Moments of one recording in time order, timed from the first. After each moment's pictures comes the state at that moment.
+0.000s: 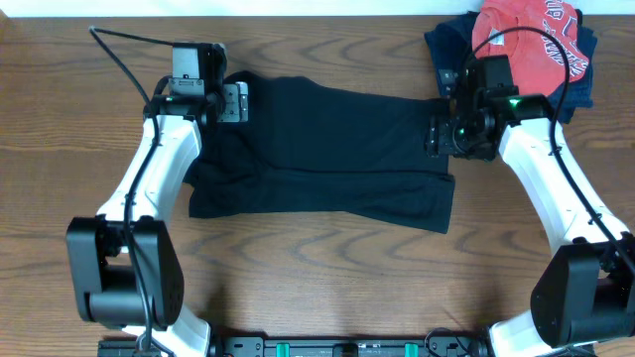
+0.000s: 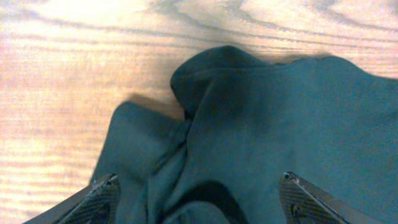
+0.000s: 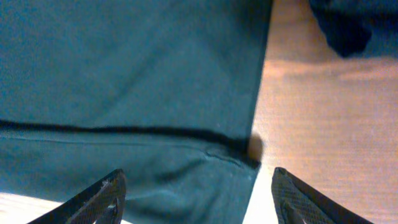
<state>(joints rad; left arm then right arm) -0.06 1.78 1.32 -0.45 -0.03 -0.03 0.13 1.70 1.35 -0.89 -0.11 0.20</state>
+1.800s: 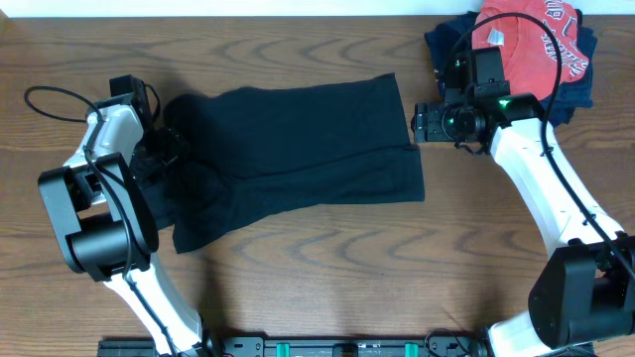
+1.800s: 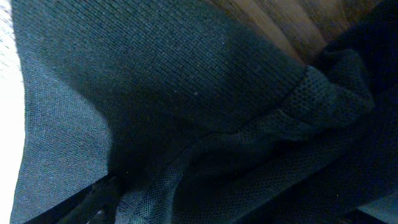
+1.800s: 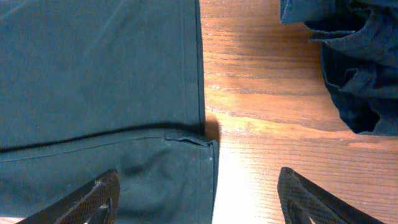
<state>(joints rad) 0.27 2.09 1.43 -0.87 -0.04 -0.46 0.17 1.70 1.35 -0.73 -0.11 0.17</state>
